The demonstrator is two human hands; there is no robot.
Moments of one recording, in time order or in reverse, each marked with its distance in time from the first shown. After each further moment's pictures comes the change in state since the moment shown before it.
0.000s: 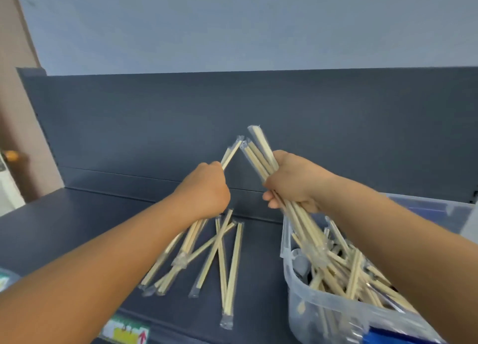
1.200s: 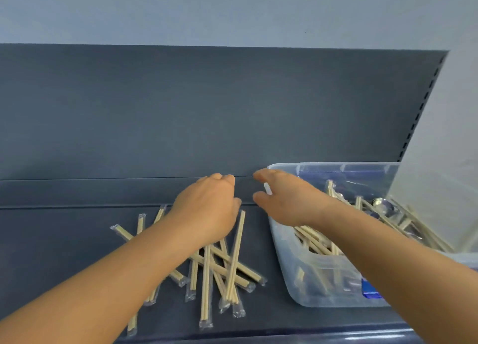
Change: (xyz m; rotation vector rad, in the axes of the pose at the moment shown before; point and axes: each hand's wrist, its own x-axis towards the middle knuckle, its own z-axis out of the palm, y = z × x) left_hand -0.014 -0.016 0.026 0.134 -0.042 0.464; right_hand -0.033 0.018 0.045 -0.604 0.196 0.044
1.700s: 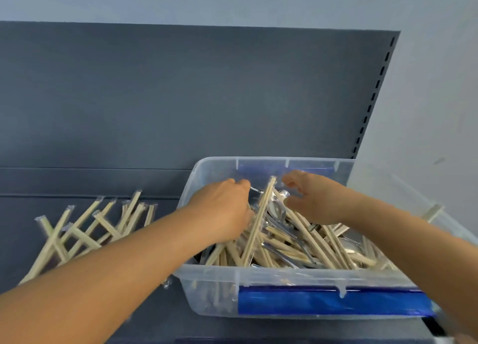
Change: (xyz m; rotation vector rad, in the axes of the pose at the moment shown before) left_hand 0.064 0.163 0.048 0.035 -0.202 0.045; right_hand -0.009 0.207 -0.055 -0.054 -0.090 0.063
